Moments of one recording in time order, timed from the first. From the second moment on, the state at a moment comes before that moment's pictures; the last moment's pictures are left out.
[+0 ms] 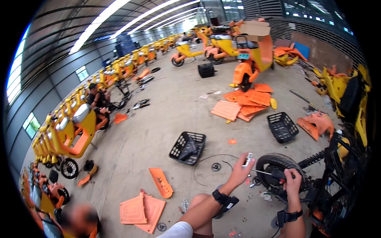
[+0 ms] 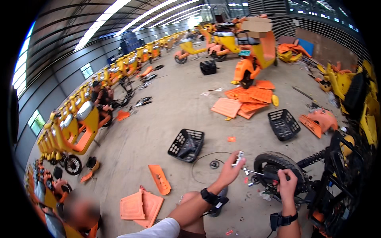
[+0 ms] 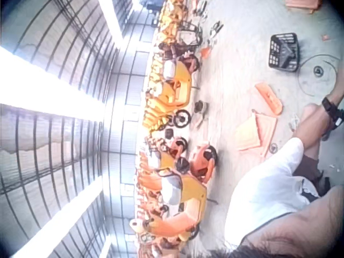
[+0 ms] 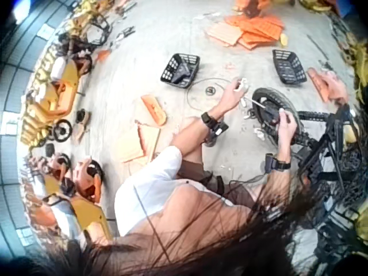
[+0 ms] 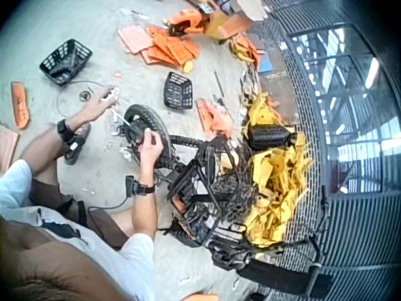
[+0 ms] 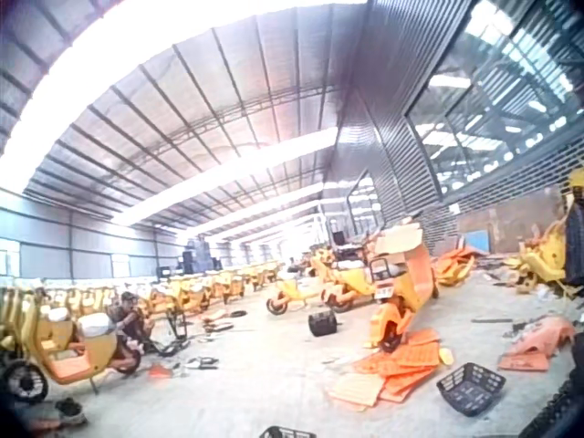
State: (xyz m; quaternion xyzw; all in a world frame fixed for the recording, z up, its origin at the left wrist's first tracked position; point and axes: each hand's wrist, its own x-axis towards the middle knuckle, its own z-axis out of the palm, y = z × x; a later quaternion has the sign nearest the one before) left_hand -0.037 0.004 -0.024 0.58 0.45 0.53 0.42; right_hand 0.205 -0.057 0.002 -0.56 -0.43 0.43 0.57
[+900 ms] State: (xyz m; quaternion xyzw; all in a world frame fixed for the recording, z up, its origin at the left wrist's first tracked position) left_hand 0.005 0.001 -0.005 0.22 0.28 0.49 0.79; right_hand 0.232 -0.083 0.033 -0.49 -0.36 0.30 0.74
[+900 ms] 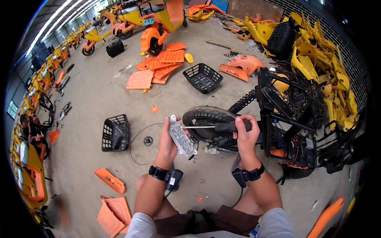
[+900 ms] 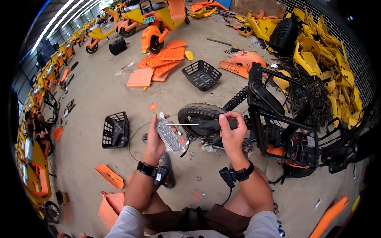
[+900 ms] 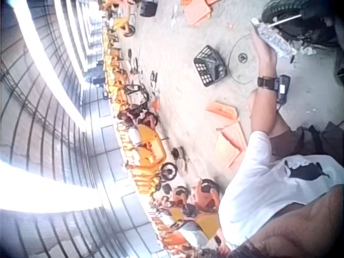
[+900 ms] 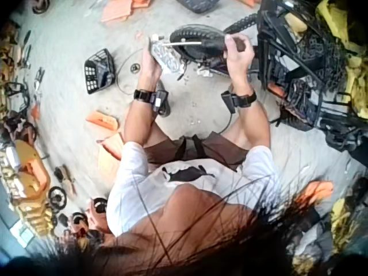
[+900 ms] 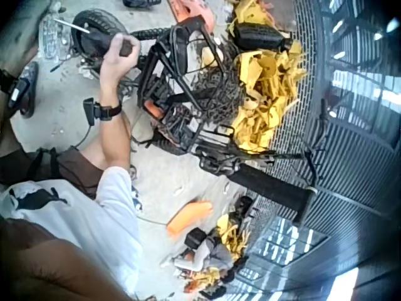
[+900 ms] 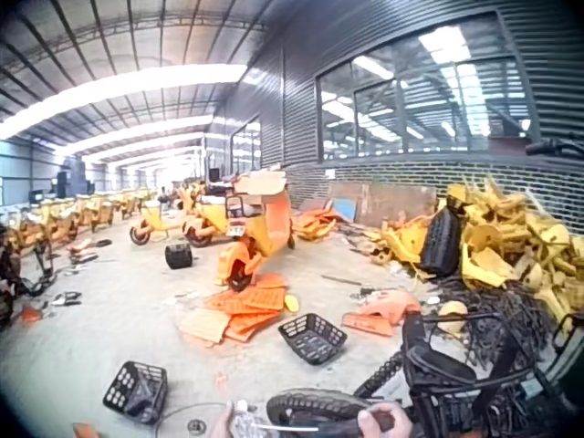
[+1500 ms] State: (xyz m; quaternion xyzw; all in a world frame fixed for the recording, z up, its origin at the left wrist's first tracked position) left_hand -0.007 0.008 0.004 0.19 0.24 0.52 0.80; right_hand 0.234 -0.087 0.020 -0.56 -0.48 0.18 0.65
